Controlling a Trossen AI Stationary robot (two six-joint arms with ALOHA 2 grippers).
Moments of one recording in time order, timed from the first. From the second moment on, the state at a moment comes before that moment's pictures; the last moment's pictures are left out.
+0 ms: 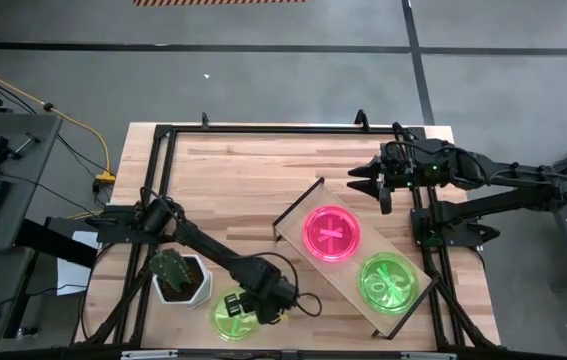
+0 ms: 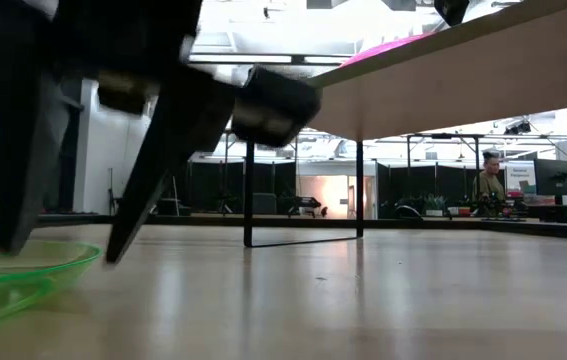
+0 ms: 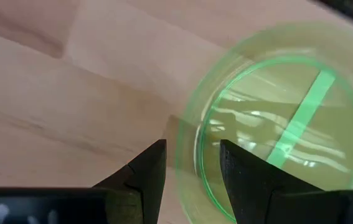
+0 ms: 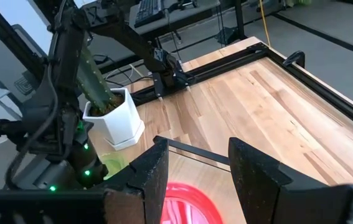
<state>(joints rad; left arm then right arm) -0.47 2.19 1.66 -0.91 0.26 0.71 -0.05 0.86 1.00 -0.45 0.00 0.33</state>
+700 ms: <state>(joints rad) -0.46 2.19 1.59 -0.86 0.26 0.69 -0.05 0.86 1.00 -0.47 0.01 0.33</state>
